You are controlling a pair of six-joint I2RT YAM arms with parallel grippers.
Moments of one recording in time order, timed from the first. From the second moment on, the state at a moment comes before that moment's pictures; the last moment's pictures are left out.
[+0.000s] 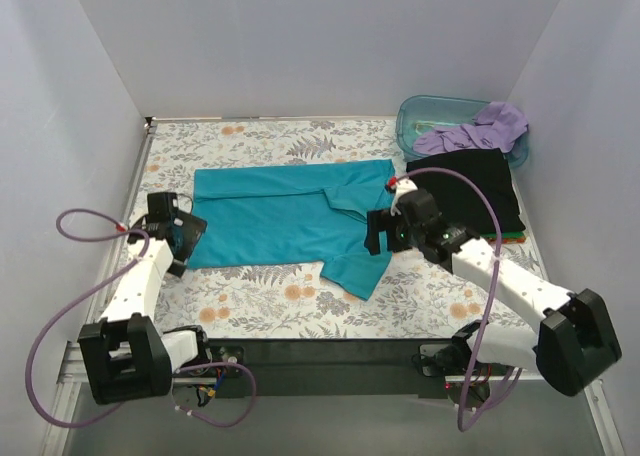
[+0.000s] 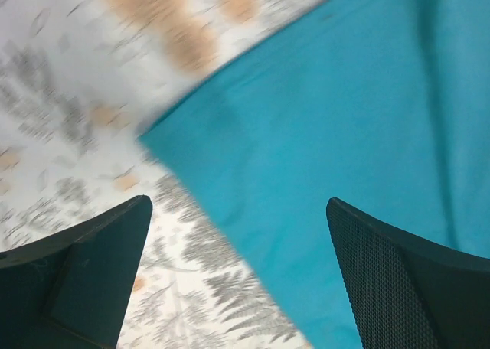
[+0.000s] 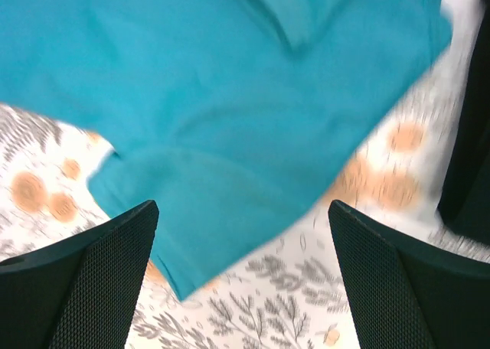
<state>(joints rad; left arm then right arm) 0.13 1.19 0.83 -0.67 -0.19 -1.00 0.59 1.23 0.83 -0.32 -0.02 0.28</state>
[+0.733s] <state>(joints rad) 0.14 1.24 0.58 -0.48 -0.25 -1.20 0.83 0.95 0.49 -0.33 -0.01 0.41</state>
